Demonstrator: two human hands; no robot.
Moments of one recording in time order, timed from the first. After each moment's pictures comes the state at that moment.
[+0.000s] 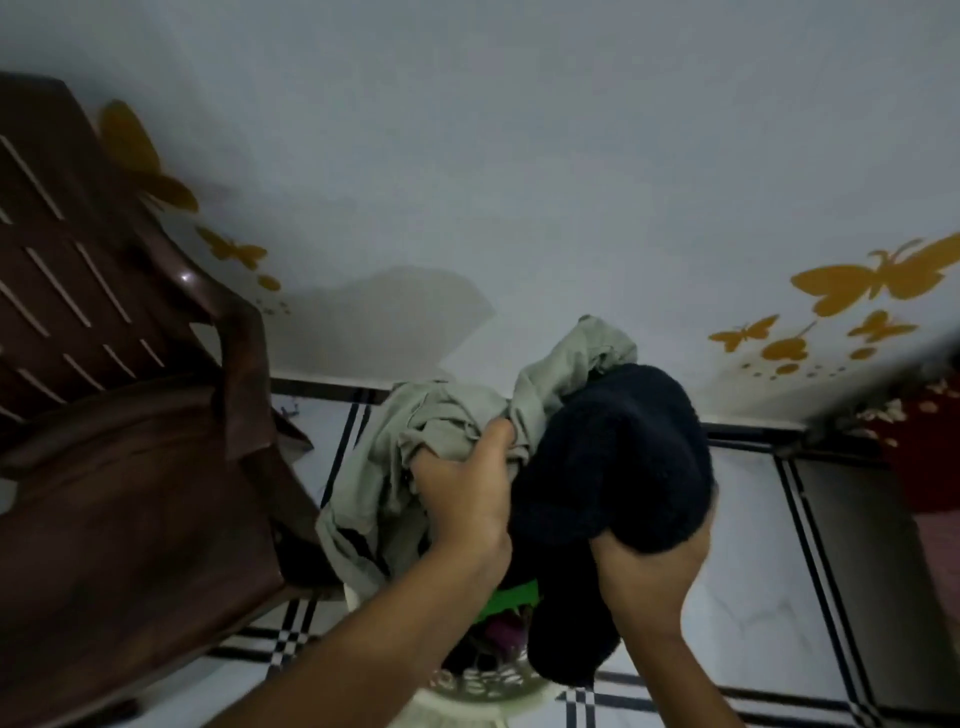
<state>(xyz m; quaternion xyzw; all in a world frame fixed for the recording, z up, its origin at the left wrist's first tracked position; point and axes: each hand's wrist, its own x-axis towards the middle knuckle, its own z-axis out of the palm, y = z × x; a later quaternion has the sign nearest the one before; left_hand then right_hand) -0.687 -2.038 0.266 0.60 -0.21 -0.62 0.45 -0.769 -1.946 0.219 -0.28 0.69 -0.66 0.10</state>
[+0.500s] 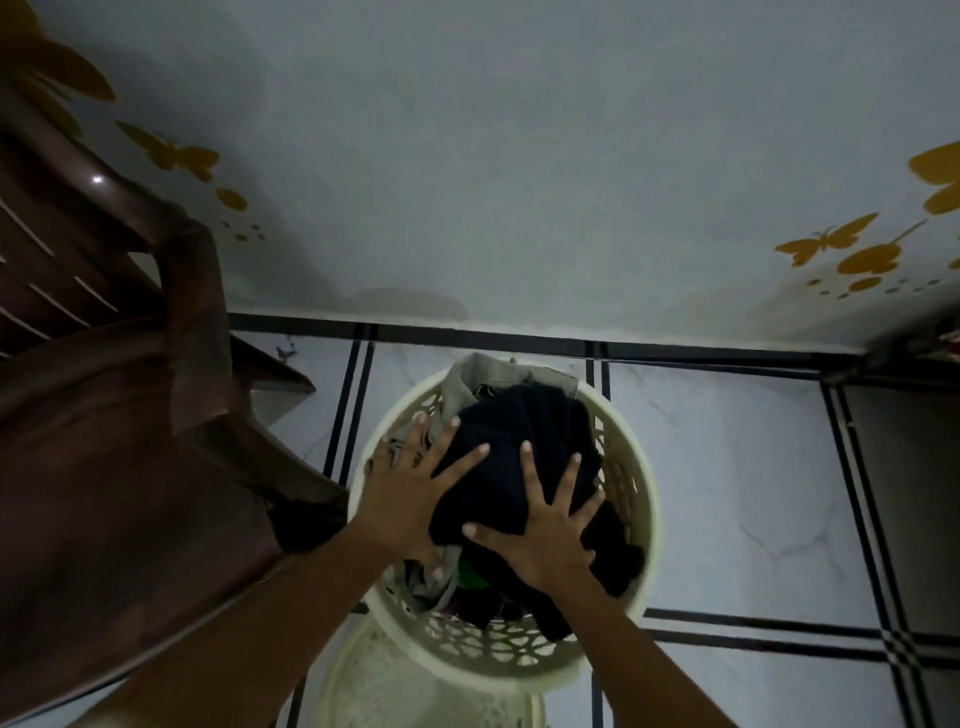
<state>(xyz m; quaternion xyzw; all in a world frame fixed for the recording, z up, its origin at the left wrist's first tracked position) -0.587 -2.103 0.057 0.29 -0.91 -0.14 -0.27 -0.730 -1.982 0.039 -0.35 0.84 -0.09 0.40</state>
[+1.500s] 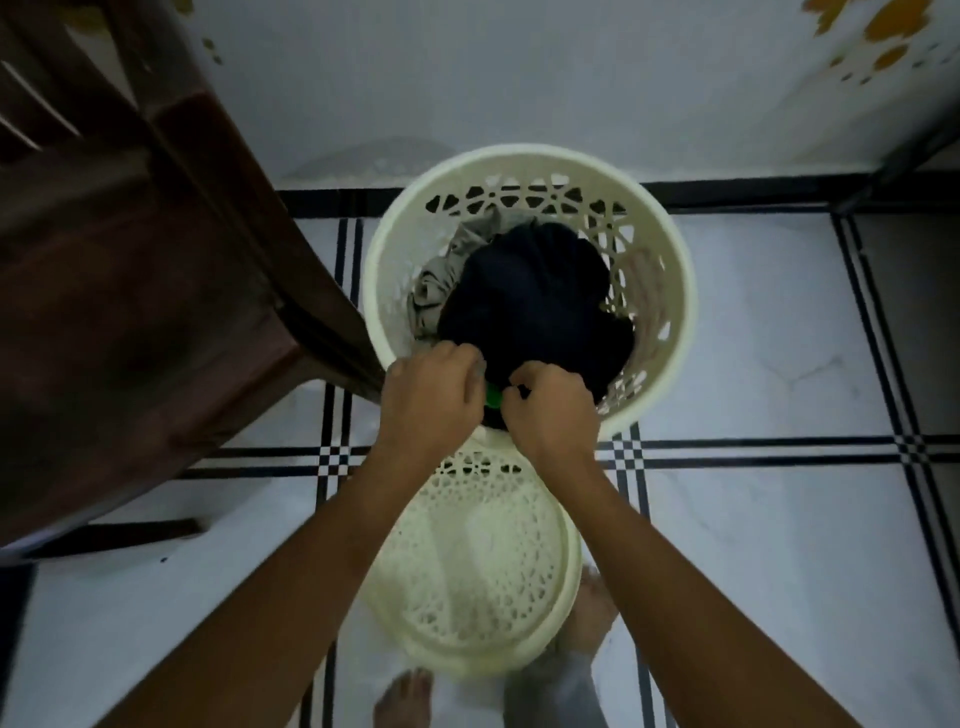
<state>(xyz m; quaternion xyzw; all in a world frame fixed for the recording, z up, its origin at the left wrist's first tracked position) -0.518 -1.972 0.017 0.39 -0.89 -0.21 0.12 -0.622 -1.892 0.031 -0.32 0.89 -0.20 0.25</state>
